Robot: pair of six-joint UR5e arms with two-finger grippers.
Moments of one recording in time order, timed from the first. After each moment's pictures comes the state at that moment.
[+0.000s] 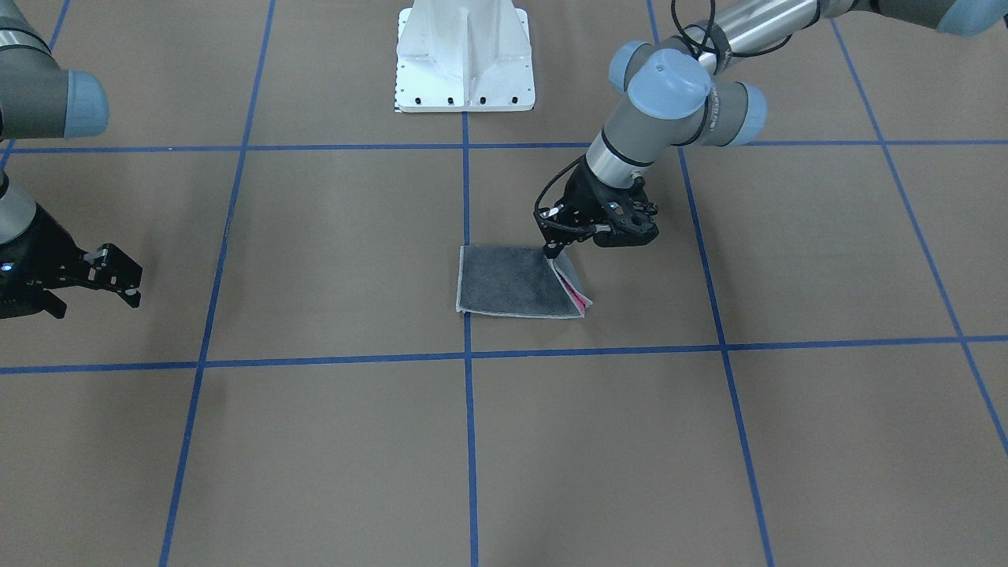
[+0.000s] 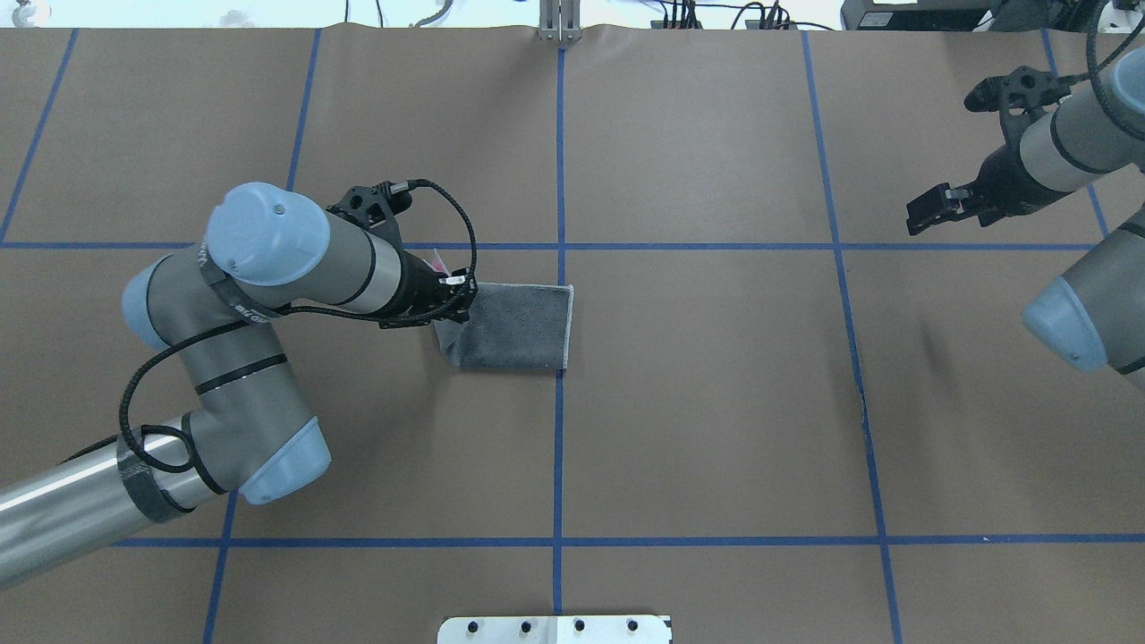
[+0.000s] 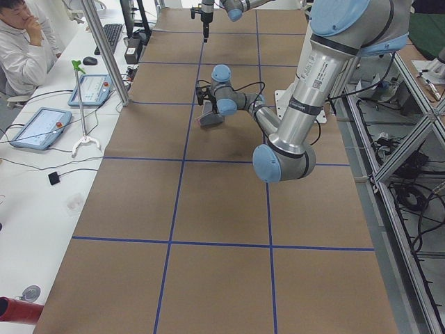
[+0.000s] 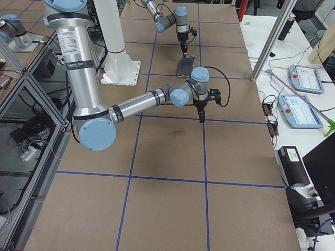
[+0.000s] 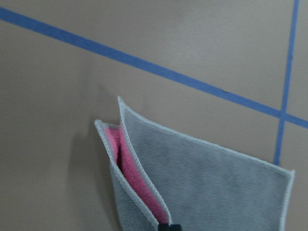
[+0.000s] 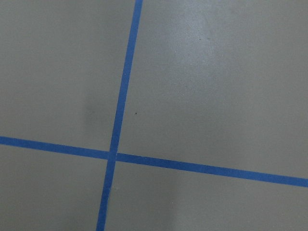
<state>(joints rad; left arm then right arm) -0.58 -2.11 -1.64 -2.07 -1.92 -1.55 1.03 -1.38 1.74 -1.32 2.13 0.66</state>
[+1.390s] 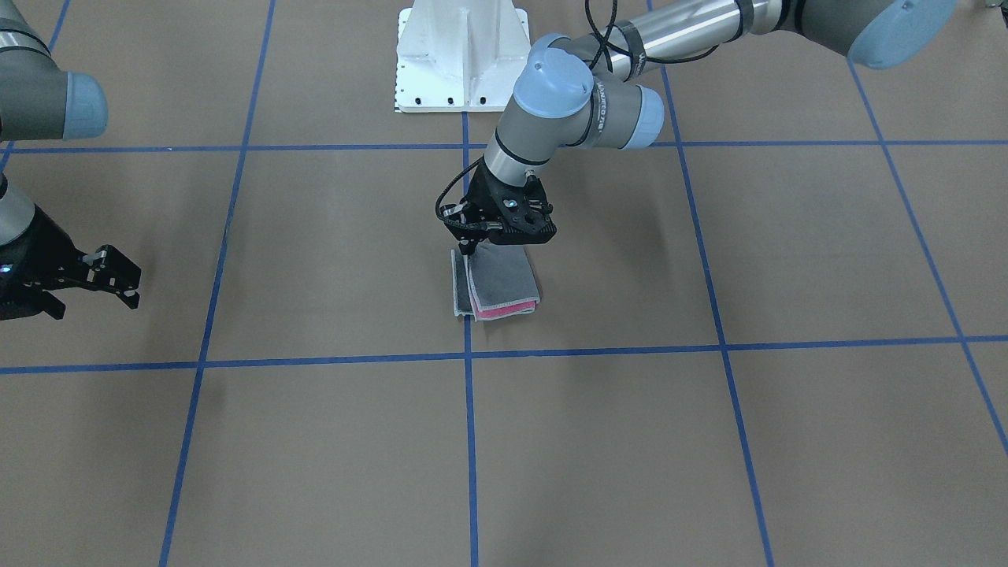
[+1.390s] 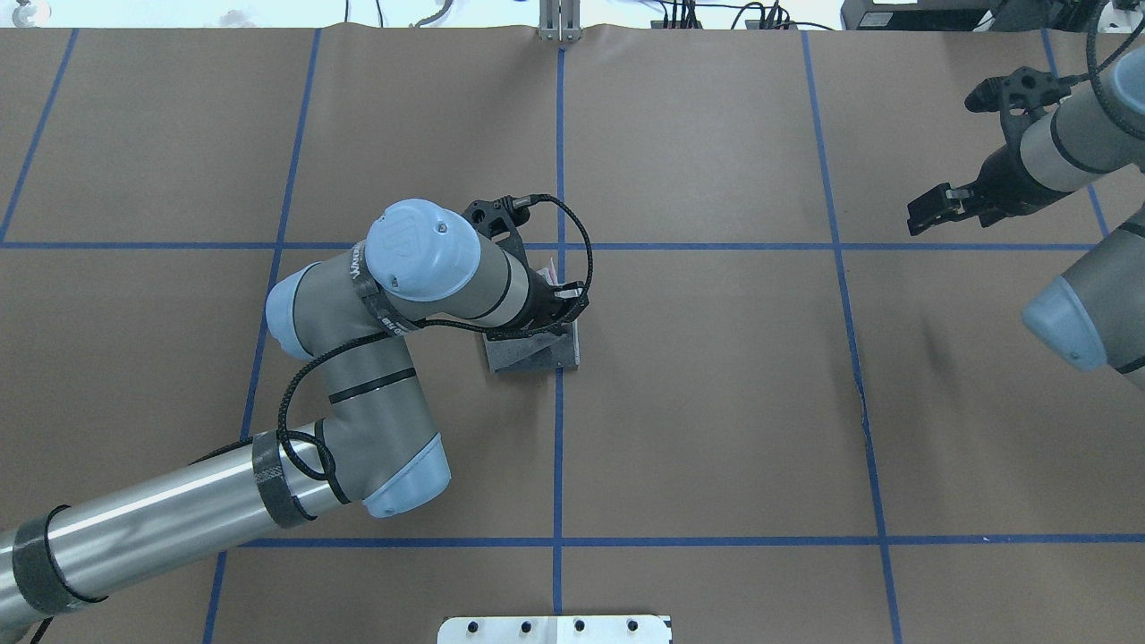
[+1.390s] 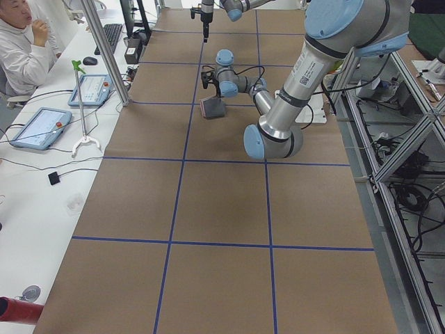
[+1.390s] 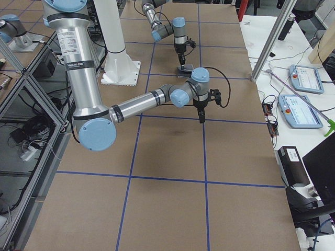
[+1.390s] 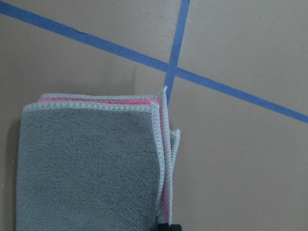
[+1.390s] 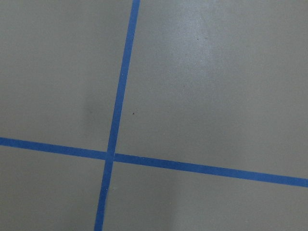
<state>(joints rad) -0.50 -2.31 -1.49 -2.05 -1.87 -1.57 1.03 -1.38 1.73 -1.32 2.13 0.66</state>
